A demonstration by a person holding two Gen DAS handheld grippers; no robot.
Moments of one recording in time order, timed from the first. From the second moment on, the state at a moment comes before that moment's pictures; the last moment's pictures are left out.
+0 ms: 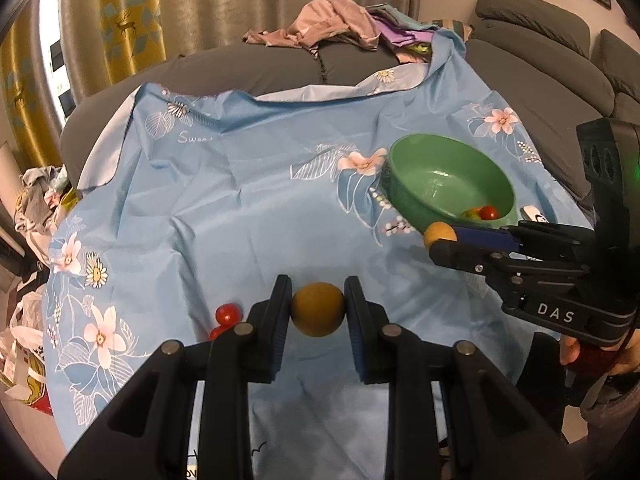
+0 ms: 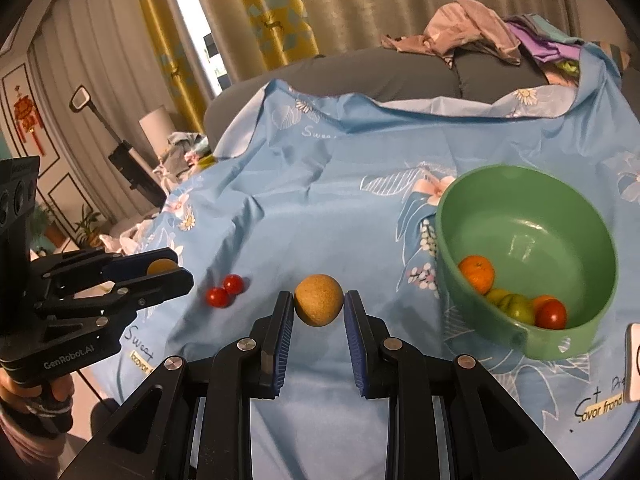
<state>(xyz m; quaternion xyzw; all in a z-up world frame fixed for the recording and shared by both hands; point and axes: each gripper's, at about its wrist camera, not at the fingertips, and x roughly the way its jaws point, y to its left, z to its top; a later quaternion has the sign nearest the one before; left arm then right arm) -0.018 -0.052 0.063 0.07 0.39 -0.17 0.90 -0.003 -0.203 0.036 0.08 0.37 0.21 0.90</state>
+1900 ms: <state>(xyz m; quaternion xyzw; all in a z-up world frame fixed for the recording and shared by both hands) 0.081 -0.233 0.021 0.16 0.41 -0.30 0.84 0.039 -0.344 0.001 0.13 0.37 0.06 0.92</state>
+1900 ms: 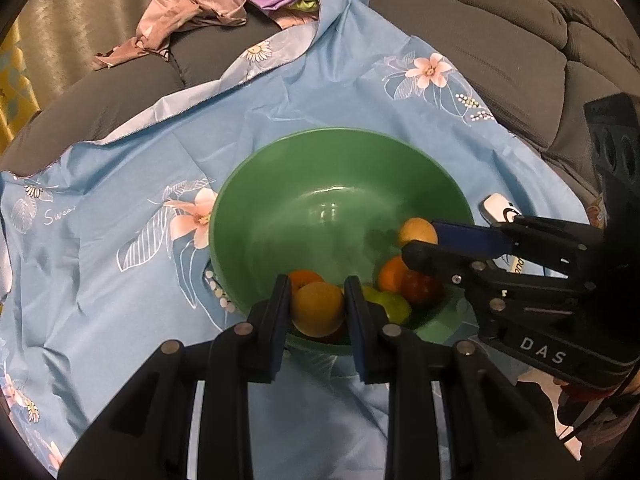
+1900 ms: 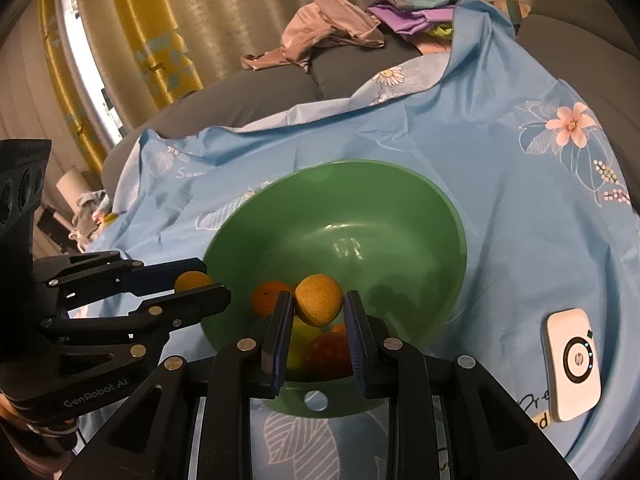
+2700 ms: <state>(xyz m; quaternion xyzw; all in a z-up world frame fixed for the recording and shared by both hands) 0.083 -0.230 0.019 0.15 0.42 -0.30 0.84 0.046 -0.343 -0.002 0.13 0.40 0.04 0.91</state>
